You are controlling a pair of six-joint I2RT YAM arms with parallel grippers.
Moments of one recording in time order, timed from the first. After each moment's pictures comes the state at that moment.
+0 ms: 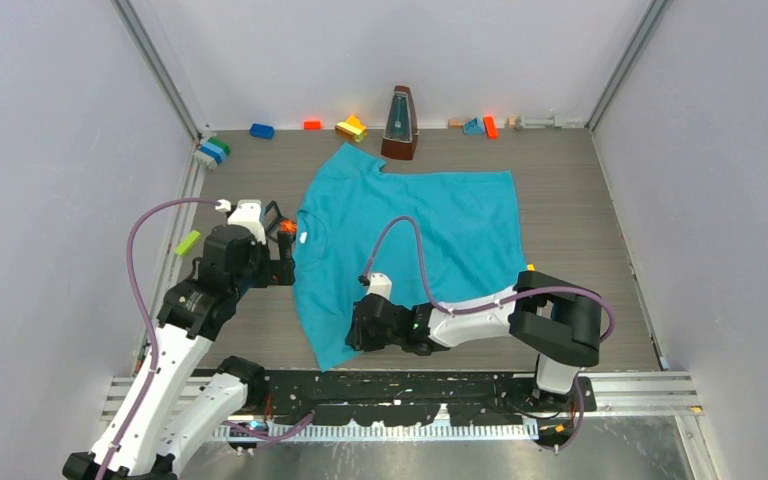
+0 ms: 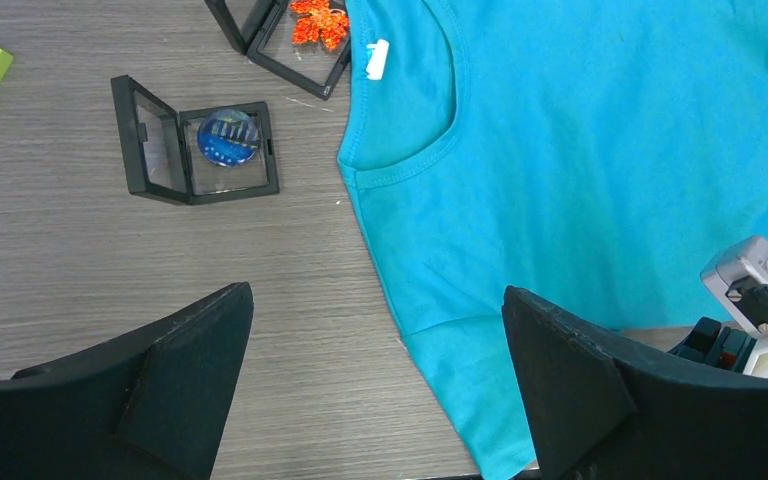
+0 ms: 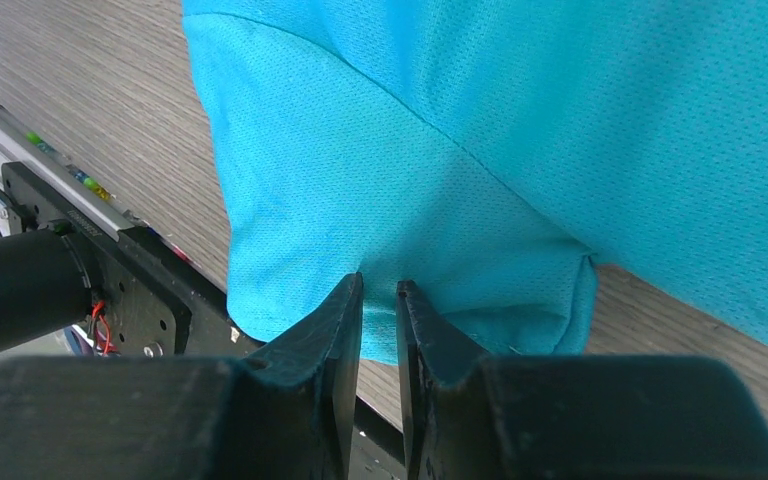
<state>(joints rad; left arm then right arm) -0.34 0.72 0.87 -0.79 -0.17 -0.23 1.27 1.75 0.84 0.12 0.17 1.01</state>
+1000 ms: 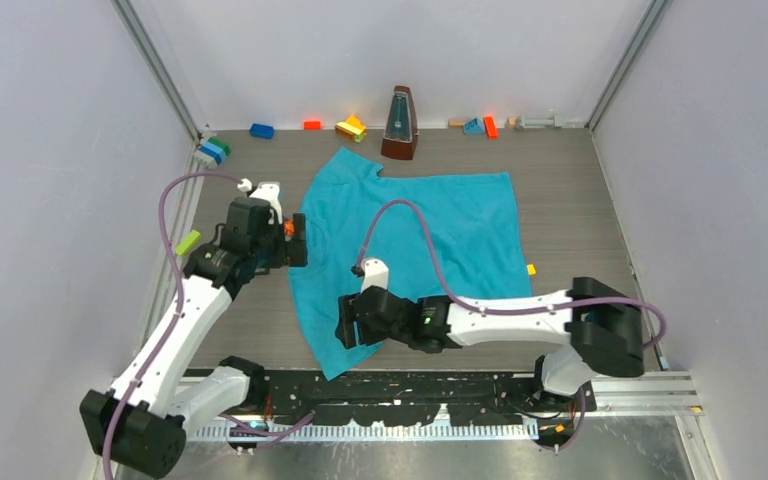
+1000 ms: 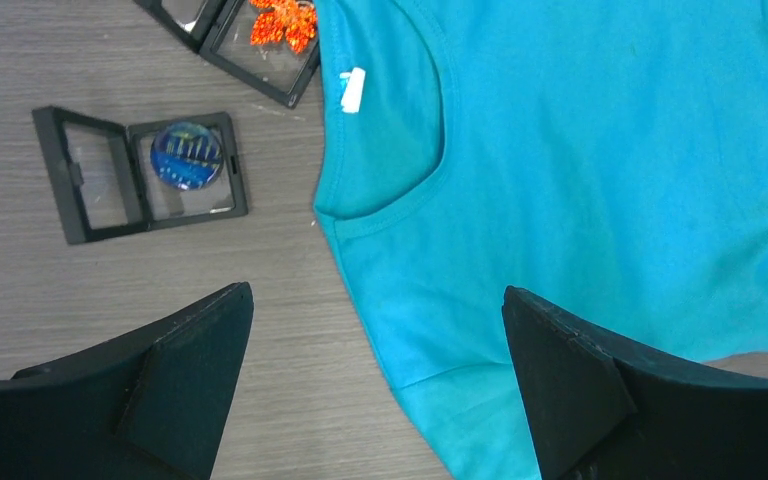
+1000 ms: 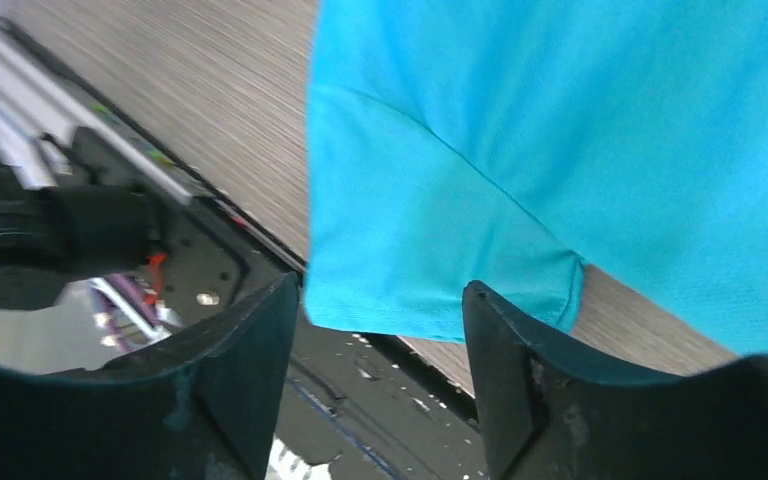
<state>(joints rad) -0.32 0.95 0.91 -0.72 -0.12 -0.23 1.32 1.59 0.93 -0.11 0.26 0.87</state>
